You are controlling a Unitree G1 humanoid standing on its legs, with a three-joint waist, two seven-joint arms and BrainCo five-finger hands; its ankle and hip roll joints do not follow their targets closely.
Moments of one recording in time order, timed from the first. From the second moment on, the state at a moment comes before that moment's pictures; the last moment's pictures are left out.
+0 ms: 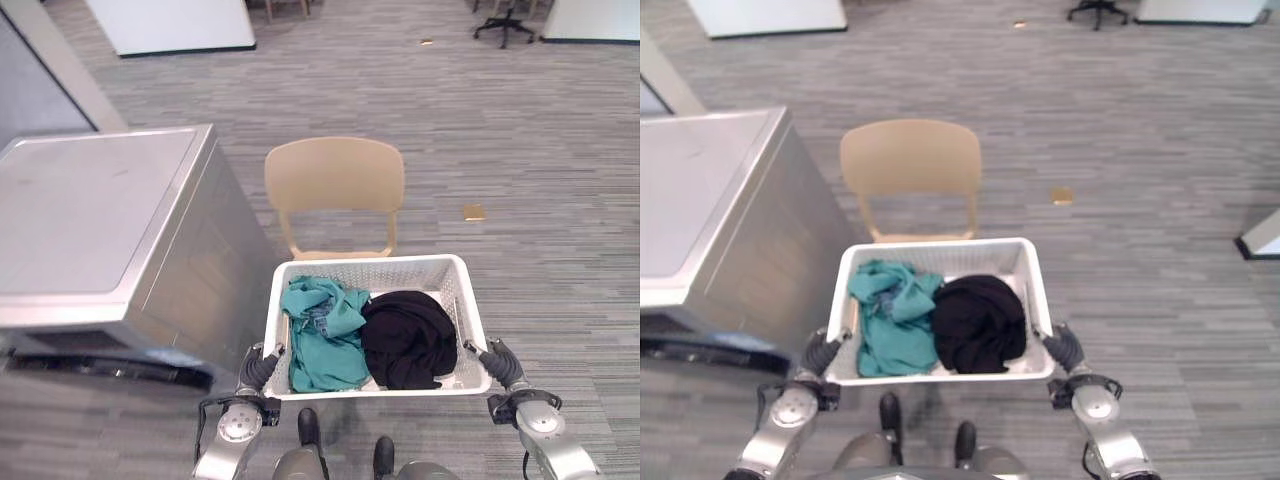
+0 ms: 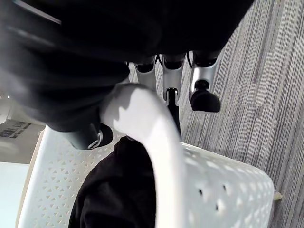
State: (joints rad) left arm 0.13 0.32 -0.22 0.34 -0.14 -0.03 0.14; right arm 0.15 -0.43 0.19 0.22 0.11 0.00 -0.12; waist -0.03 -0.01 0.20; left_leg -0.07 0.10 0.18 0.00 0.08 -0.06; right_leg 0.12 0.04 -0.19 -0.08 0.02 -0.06
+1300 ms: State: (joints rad) left arm -0.39 0.35 -0.26 0.56 -0.22 -0.11 0.42; right arm -0.45 -0.36 0.39 0.59 0.12 -0.06 -0.36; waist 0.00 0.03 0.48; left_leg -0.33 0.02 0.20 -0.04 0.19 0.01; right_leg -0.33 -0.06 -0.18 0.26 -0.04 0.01
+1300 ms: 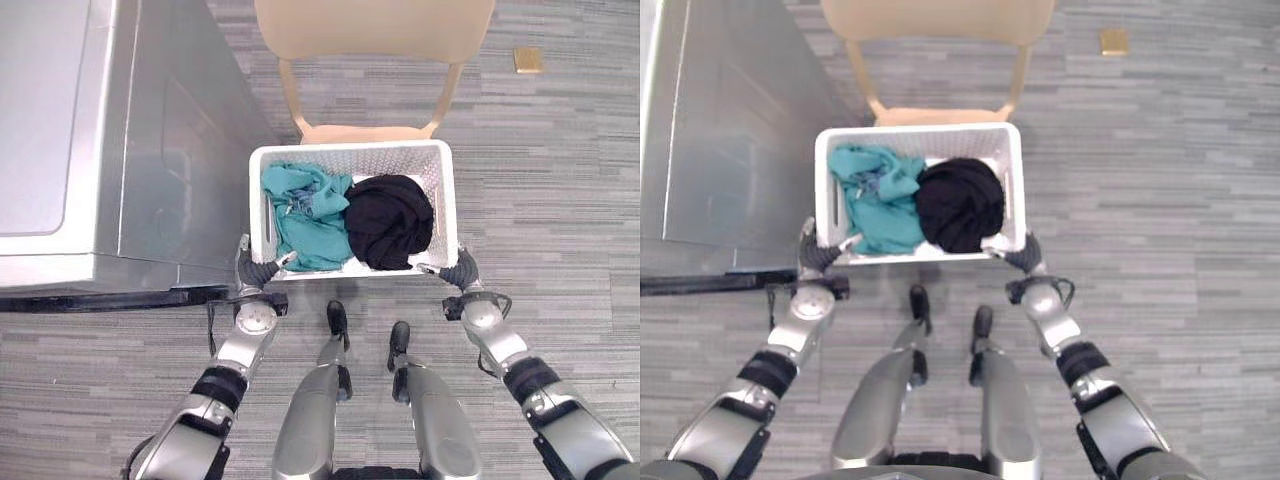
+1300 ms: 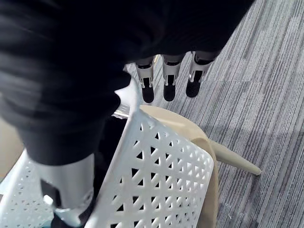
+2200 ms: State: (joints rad) left arm 0.10 0.28 -0.14 0.75 -0.18 -0.07 0.09; right arm 0.07 -0.37 0.24 0.66 0.08 -0.07 -0.09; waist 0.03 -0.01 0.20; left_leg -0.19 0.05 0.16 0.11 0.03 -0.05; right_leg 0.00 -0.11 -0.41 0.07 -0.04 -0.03
